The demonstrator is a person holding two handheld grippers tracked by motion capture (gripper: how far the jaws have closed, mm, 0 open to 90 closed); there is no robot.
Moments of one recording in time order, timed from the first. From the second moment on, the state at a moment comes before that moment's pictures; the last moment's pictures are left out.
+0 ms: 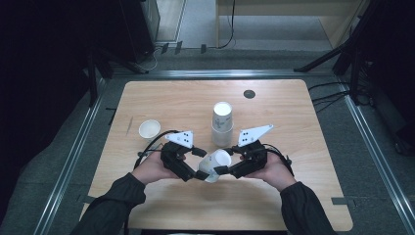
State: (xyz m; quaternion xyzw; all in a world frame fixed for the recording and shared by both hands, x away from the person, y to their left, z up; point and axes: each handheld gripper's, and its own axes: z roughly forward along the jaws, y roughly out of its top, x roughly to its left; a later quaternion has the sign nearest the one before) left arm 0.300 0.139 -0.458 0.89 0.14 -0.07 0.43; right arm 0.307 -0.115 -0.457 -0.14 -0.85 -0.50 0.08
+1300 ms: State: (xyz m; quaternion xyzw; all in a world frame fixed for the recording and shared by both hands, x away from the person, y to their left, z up) left arm 0.299 0.134 -0.467 0.89 0.11 -0.08 0.43; right arm 0.308 -0.110 -0.456 -0.15 -0.84 -0.50 0.12
